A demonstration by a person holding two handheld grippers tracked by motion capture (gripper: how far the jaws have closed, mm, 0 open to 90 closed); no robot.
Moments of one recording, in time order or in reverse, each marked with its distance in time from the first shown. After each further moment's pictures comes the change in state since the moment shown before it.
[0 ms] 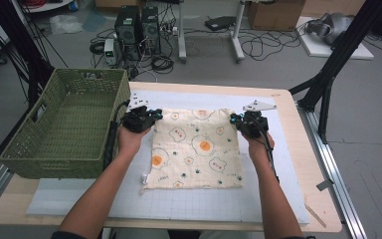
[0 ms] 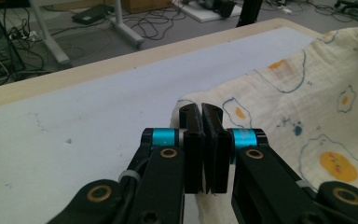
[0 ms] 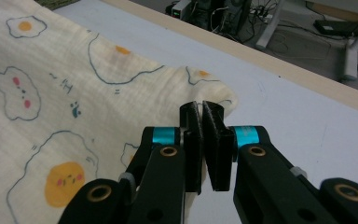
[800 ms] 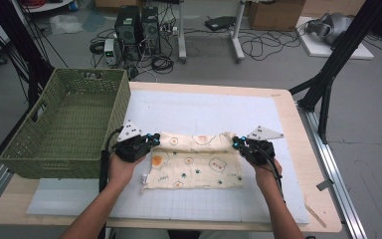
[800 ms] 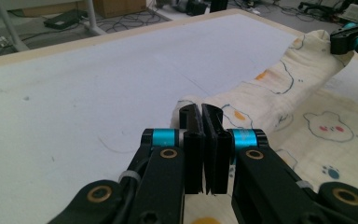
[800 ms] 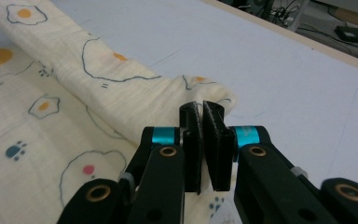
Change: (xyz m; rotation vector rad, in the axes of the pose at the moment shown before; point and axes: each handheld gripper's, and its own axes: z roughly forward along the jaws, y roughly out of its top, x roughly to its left) left arm -0.036 -0.051 -0.053 -0.012 -0.093 0.020; right arm 0.035 -0.051 -0.048 -0.003 0.063 -0.070
